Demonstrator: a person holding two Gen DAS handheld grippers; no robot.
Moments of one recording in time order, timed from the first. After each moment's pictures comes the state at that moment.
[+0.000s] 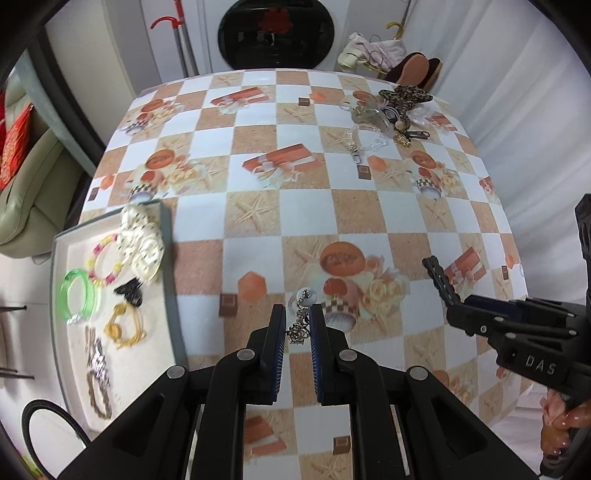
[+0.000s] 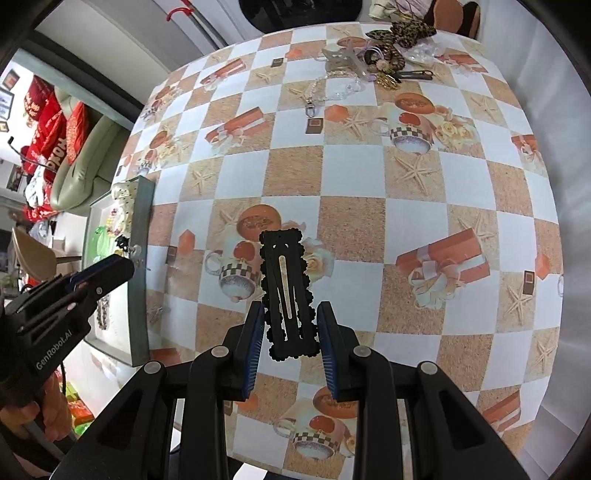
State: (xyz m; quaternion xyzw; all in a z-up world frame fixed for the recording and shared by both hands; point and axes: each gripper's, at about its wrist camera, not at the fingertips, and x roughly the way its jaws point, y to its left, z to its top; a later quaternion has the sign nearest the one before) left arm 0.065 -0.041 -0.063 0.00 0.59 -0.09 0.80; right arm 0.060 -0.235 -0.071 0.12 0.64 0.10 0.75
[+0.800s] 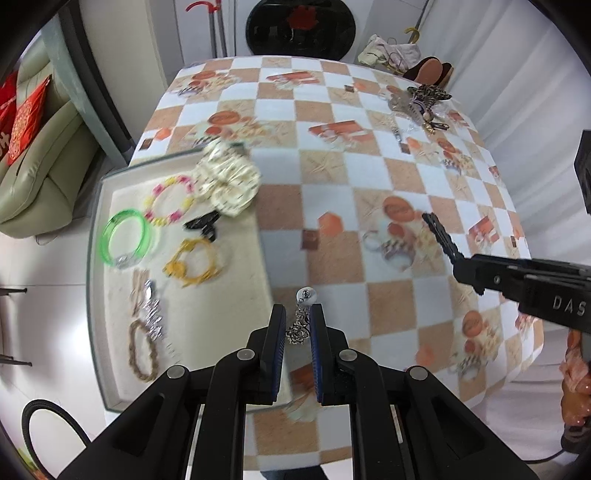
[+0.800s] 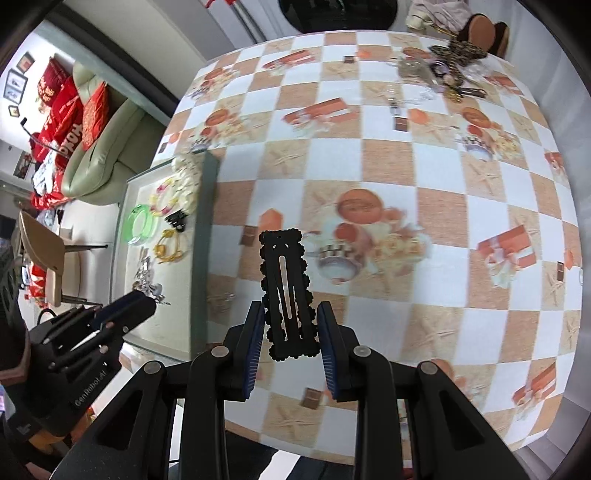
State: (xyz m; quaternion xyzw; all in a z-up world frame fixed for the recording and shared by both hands) left arm 0.006 0.069 -0.068 -0.02 0.59 -0.09 0.80; right arm 0.037 -0.124 -0.047 0.11 0.64 0.11 0.76
